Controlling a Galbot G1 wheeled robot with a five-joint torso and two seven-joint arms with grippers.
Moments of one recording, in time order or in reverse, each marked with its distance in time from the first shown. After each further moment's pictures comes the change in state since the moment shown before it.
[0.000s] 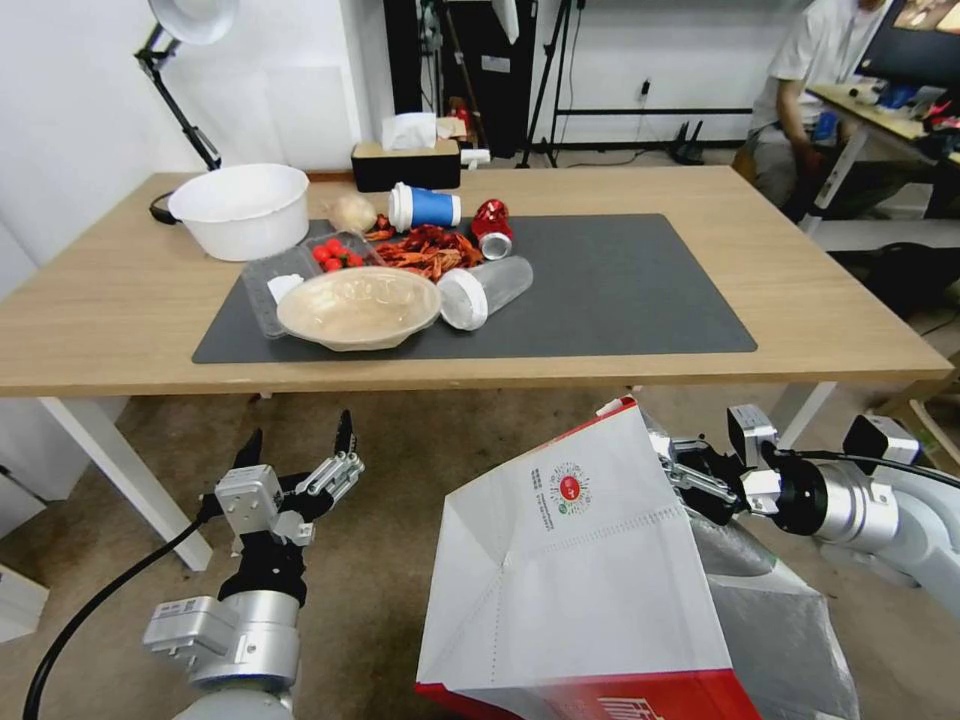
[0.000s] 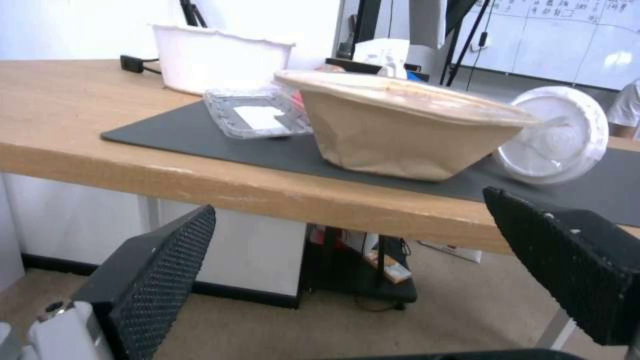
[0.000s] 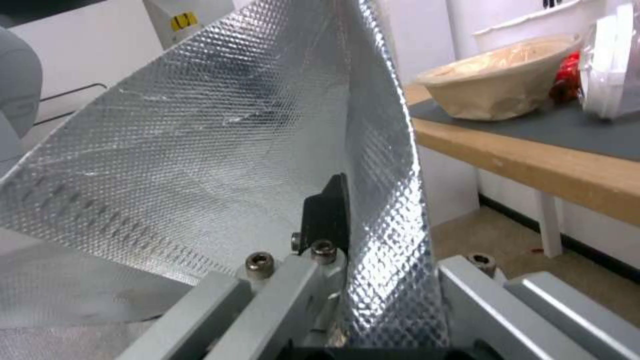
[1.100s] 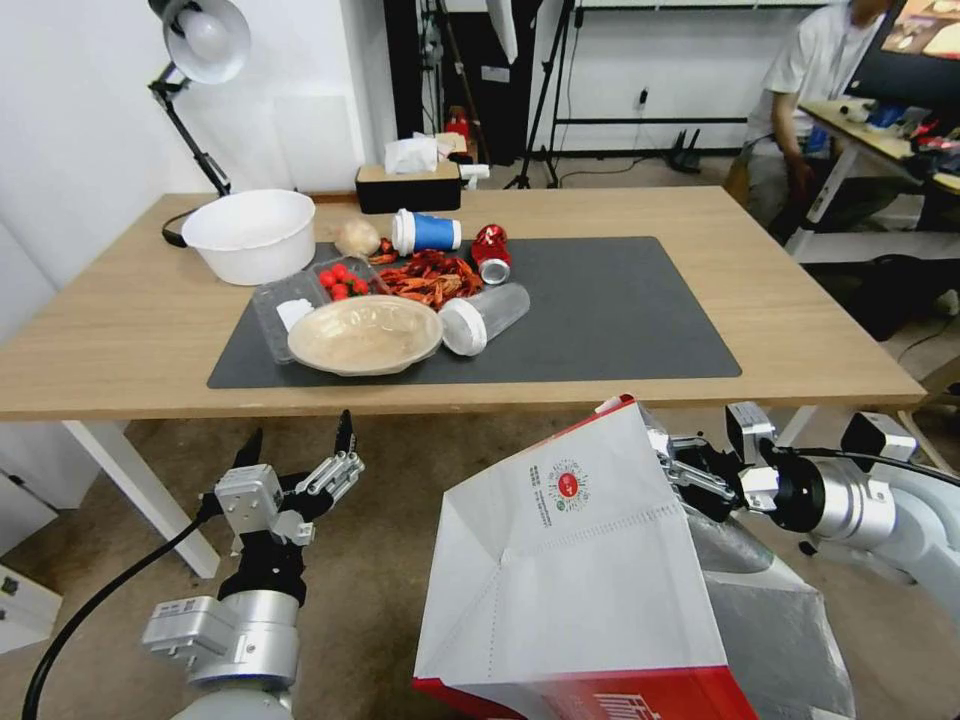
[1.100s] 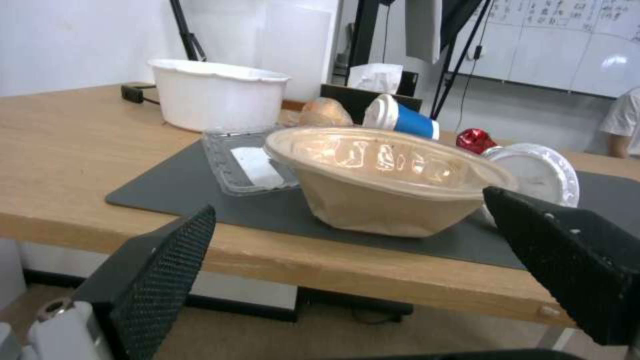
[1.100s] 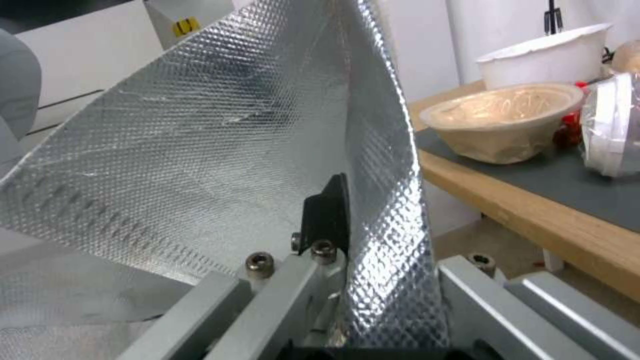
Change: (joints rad) left arm -0.003 0.003 -0.002 -0.001 0.000 0.001 0.002; right arm 0.014 0.005 -0.011 -0.004 0.000 0.000 0.002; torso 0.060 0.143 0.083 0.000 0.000
